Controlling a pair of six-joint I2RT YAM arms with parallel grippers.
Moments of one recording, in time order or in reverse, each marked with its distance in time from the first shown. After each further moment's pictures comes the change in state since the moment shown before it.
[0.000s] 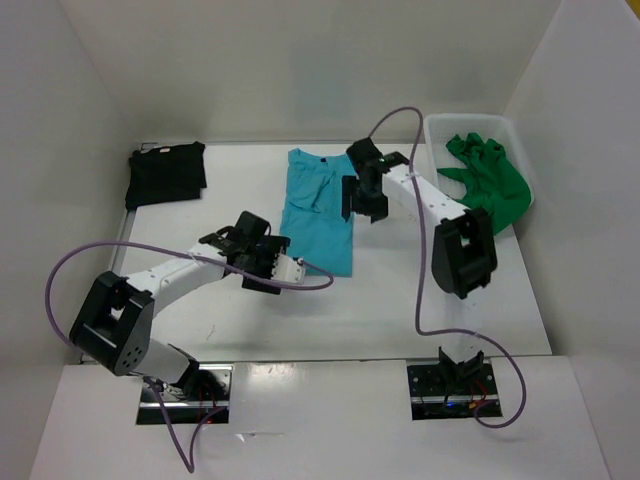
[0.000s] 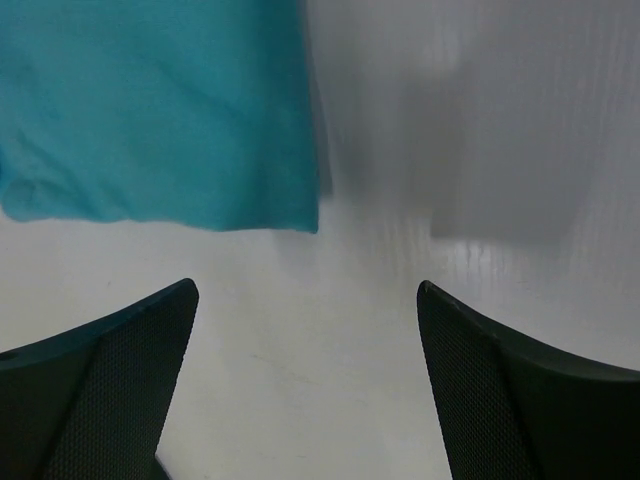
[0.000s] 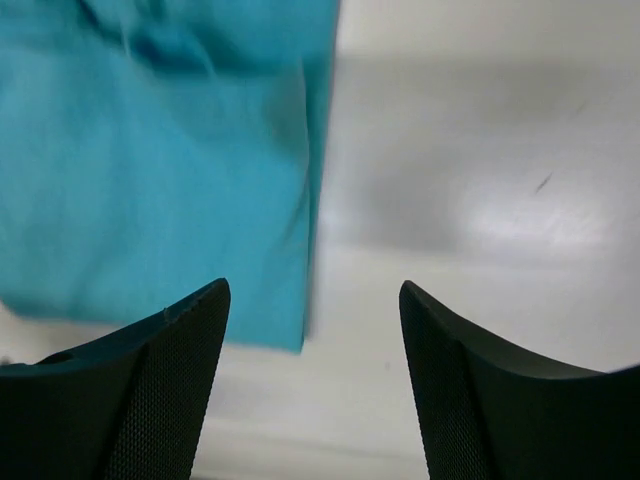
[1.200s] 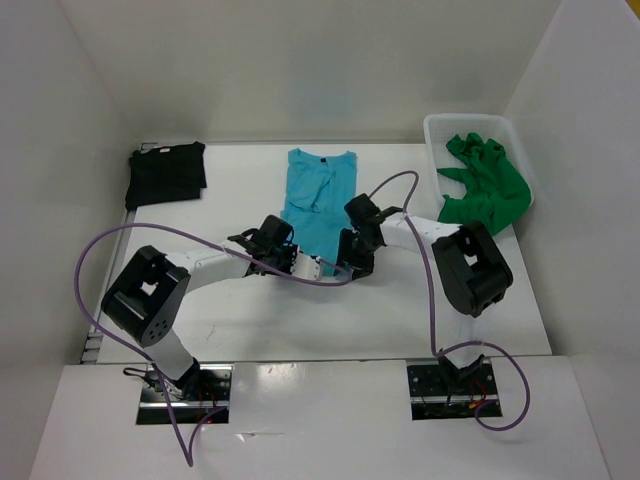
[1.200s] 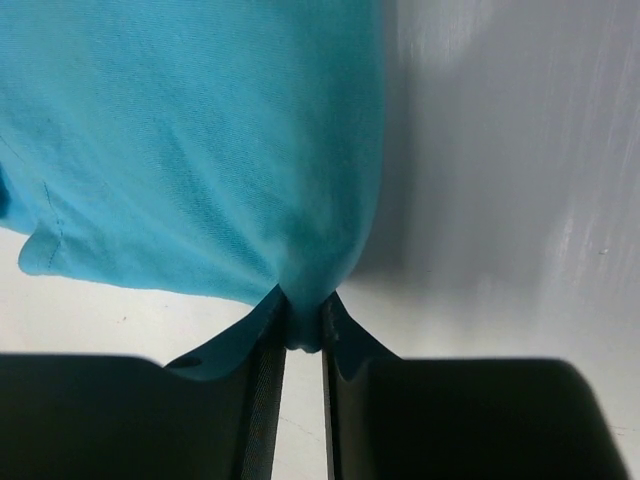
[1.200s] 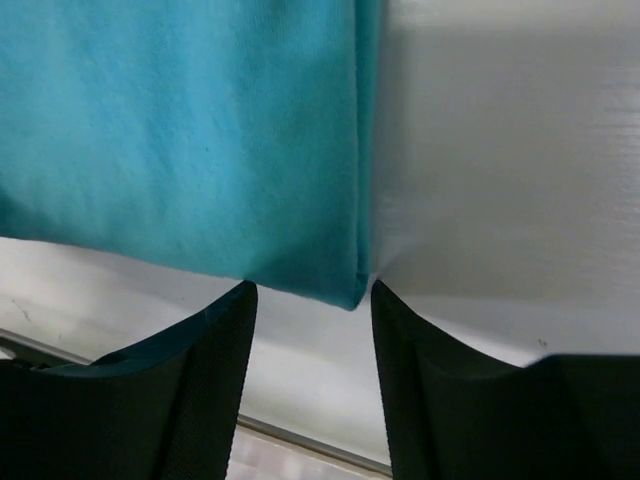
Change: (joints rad) left arm -0.101 0.210 0.031 0.192 -0.151 -0.089; right arm 0.095 -0.217 -0.669 0.362 -0.299 0.291
